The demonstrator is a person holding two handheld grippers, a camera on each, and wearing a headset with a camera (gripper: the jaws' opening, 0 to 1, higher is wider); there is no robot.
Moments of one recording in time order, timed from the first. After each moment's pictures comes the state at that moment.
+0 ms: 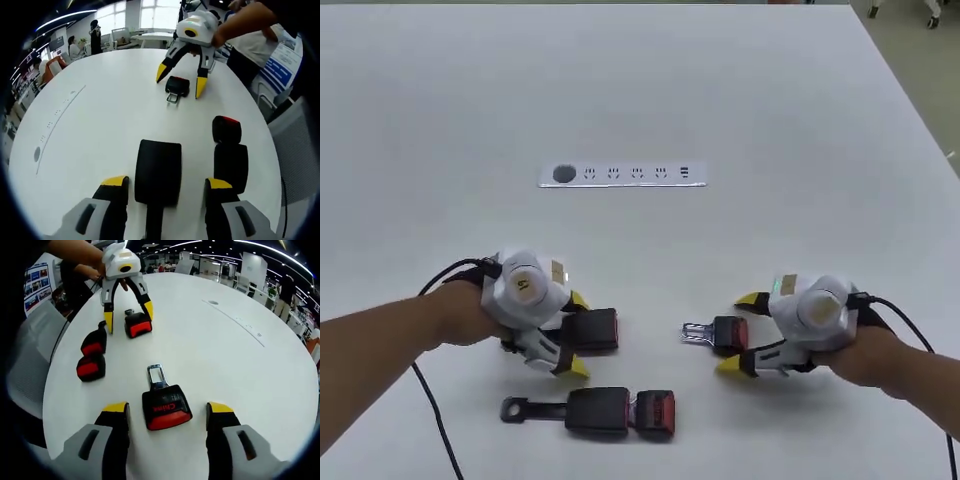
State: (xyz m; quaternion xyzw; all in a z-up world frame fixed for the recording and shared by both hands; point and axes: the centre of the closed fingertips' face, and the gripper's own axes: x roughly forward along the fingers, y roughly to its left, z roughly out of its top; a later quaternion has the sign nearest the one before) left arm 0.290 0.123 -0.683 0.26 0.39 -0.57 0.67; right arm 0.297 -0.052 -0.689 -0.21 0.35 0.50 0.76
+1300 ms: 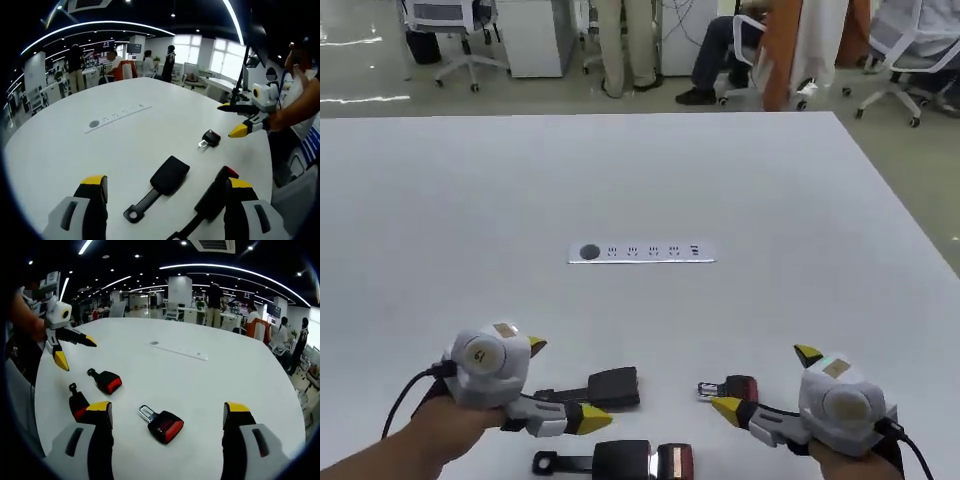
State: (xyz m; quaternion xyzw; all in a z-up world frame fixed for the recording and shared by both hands) left arm 0.287 0.173 -0.610 0.06 0.32 -0.38 0.87; right arm 0.297 -0.062 -0.611 -0.07 0.23 0.26 0.93
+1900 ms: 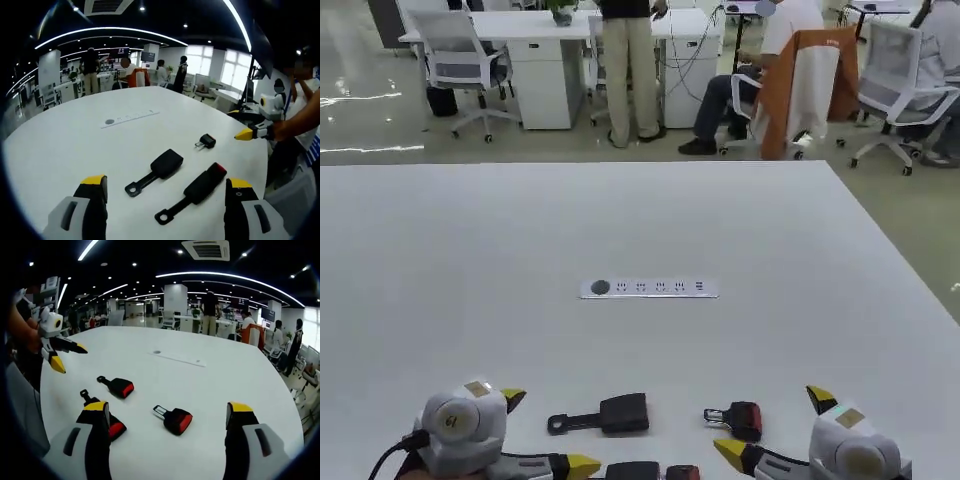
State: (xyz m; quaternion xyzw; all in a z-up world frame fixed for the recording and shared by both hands) left arm 0.232 0.205 -0.579 0.02 0.29 -0.33 0.90; right arm 0.249 -0.052 -0.578 -0.06 0.20 0.24 0.95
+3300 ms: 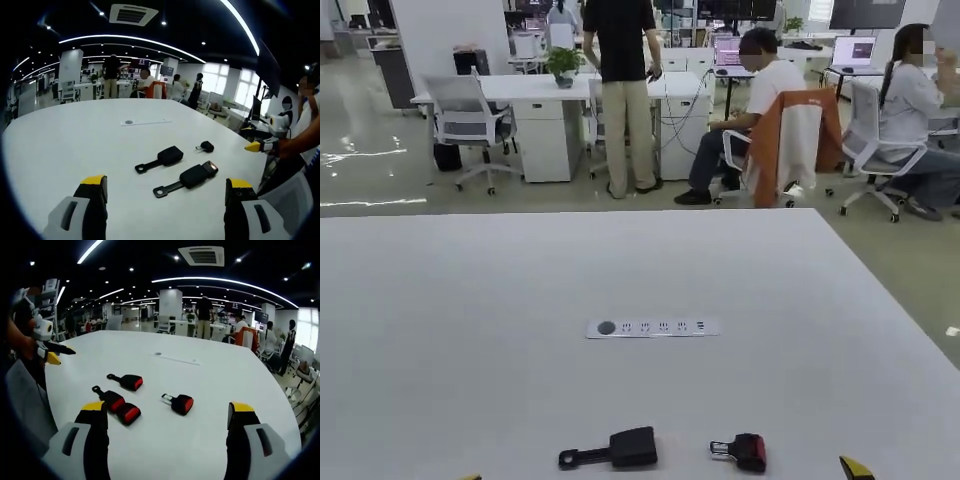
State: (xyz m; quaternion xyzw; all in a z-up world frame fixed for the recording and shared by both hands) left arm 0.169 0.253 -0.564 -0.03 0.25 -0.27 0.93; right arm 0.186 -0.068 -0.561 -0.06 0.18 0.22 0.96
